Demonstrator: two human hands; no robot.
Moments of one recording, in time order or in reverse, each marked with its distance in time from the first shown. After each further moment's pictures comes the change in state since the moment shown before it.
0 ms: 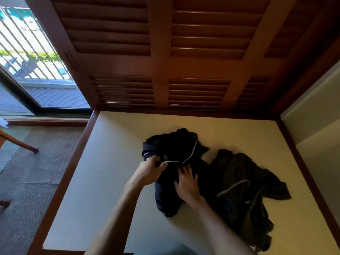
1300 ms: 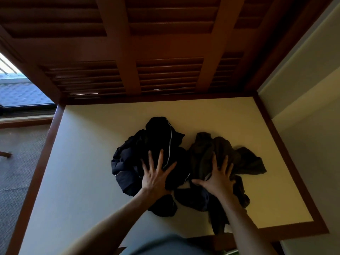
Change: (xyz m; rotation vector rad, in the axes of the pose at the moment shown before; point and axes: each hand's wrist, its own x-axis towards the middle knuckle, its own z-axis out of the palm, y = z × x) left_hand 0.020 0.013 0.142 0.867 -0.064 0.343; right_hand -0.063 0.169 -0.037 0.180 -0.053 0.506
